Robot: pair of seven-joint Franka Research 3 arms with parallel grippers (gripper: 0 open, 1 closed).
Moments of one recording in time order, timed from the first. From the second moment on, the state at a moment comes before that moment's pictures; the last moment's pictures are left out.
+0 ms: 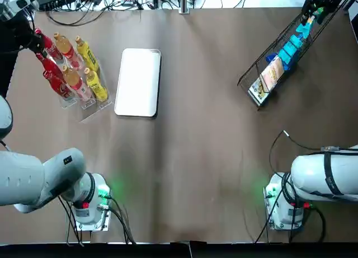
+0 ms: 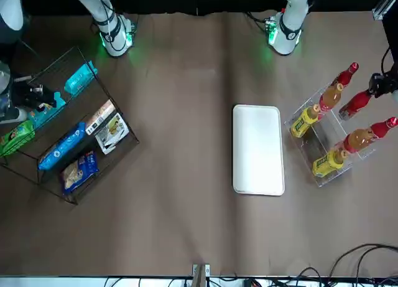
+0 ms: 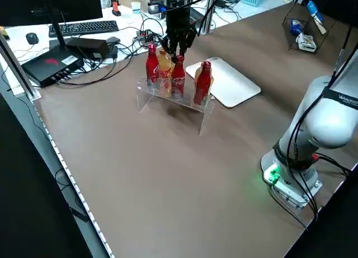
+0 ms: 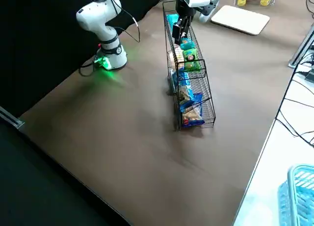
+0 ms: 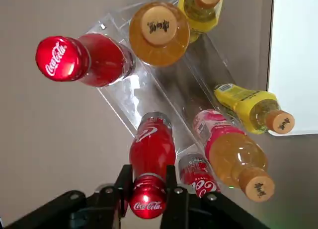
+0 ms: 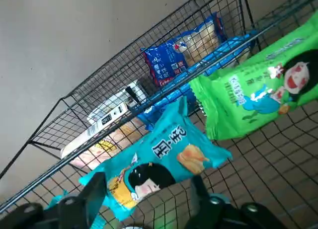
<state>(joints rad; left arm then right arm) 0.49 -0.15 -0.13 -2.07 0.00 1.85 0.48 -0.17 -0.01 0.08 -1.74 -0.01 1.59 -0.17</state>
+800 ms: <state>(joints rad) 0.48 -0.13 -0.22 -1.75 0.00 1.59 0.35 -0.16 0.00 0.08 -1.73 -0.02 1.58 -0.17</state>
